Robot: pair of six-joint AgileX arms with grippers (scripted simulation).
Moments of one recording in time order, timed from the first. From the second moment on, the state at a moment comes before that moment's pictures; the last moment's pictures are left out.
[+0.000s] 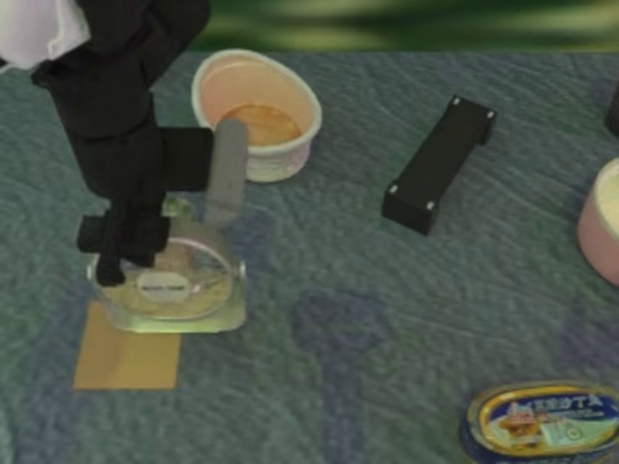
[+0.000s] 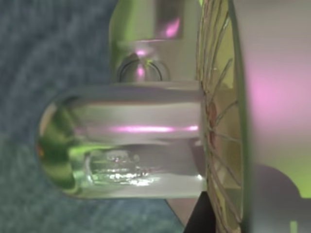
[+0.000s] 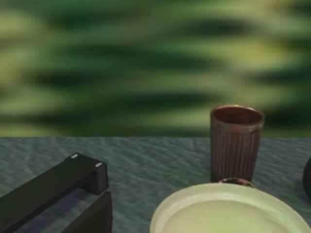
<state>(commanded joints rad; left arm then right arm) -0.46 1.74 1.52 -1.35 0.00 1.14 0.00 0.00 0.00 0.00 0.00 0.00</state>
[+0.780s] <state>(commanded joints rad) -0.28 1.59 1.35 -1.33 0.00 1.32 0.00 0.00 0.00 0.00 0.00 0.00</state>
